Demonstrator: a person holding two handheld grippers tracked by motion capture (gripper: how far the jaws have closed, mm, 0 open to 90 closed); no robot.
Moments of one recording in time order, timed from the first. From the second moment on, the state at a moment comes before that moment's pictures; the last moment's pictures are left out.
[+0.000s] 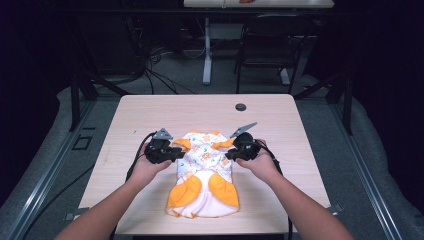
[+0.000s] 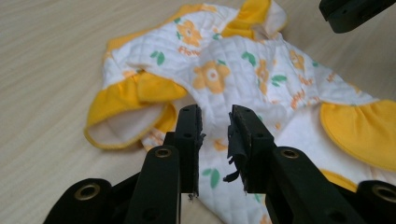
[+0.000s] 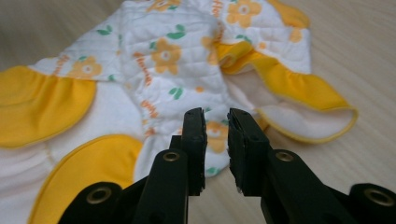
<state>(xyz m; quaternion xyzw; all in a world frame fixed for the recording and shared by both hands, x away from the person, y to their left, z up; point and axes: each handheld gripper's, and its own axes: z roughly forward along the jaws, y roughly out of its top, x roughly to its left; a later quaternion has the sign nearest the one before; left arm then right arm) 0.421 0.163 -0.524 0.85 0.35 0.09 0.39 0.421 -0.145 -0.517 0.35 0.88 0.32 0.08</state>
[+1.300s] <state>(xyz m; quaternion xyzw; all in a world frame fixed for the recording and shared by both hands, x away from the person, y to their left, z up) 0.512 0.144 -0.565 0.84 0.41 0.13 0.33 0.514 -0.115 -0.555 0.39 0.87 0.25 0.14</state>
